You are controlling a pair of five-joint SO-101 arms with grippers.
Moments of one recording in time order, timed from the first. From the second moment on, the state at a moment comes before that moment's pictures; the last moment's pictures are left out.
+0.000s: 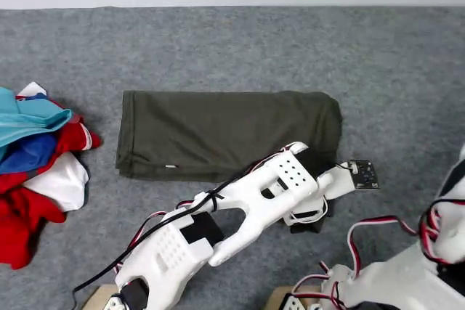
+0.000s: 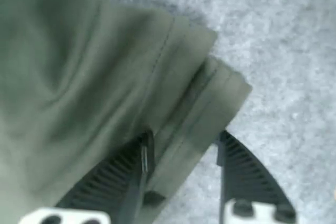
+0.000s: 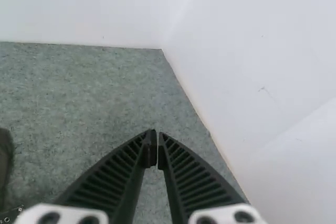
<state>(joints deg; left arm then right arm) 50.7 38.2 -14.9 80.2 -16.8 37.2 -27.8 -46.1 100.6 27.2</state>
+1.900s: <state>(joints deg) 31.6 66.8 -71.3 85.3 -26.3 37.2 -28.8 -40.1 100.6 27.3</state>
